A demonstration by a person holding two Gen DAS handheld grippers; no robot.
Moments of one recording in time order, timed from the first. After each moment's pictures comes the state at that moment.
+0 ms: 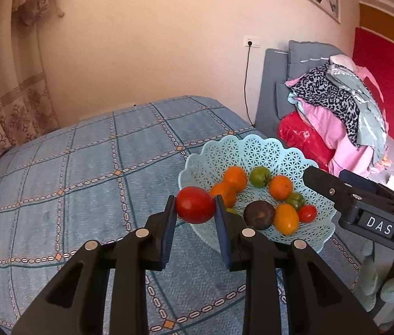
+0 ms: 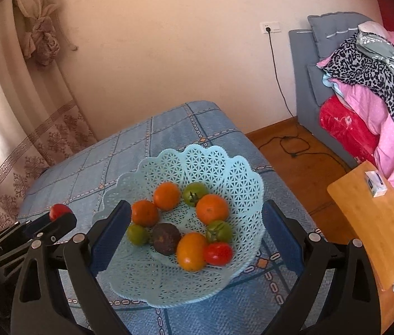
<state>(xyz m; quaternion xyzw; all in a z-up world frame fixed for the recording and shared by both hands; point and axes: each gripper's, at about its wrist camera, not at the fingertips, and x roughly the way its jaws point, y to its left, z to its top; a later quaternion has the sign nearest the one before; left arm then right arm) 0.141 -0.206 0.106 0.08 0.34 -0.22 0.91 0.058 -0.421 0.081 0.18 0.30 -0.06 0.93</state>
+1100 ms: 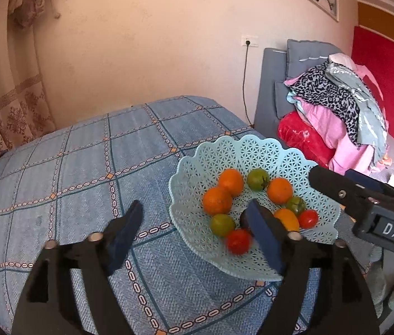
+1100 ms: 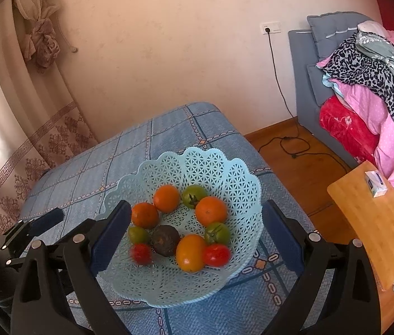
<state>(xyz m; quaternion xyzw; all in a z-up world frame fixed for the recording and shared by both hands) 0.148 -0.213 0.099 0.08 0.33 -0.22 0.91 0.054 -0.423 0.085 0.18 0.30 -0.06 0.93</state>
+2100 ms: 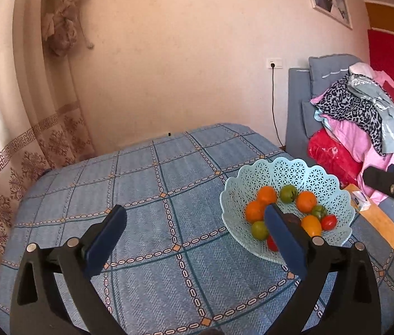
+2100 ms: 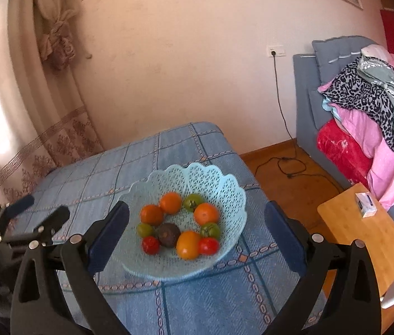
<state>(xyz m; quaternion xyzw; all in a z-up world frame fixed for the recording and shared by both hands) 0.105 -0.179 0.133 0.11 0.25 -0.14 0.95 -0.001 -0.415 0.121 0.14 0.26 -0.05 0.95</state>
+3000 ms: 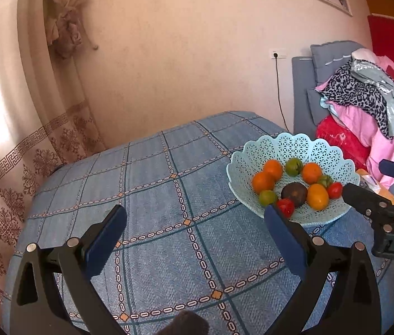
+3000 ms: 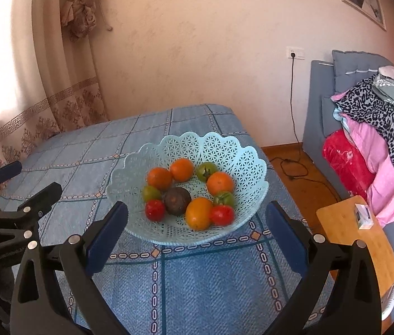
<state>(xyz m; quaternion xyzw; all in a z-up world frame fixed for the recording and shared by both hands) 0.076 -0.173 0.109 0.15 0.25 -0.12 0.95 0.001 -0.380 0.082 0.07 0.29 -0.03 0.95</state>
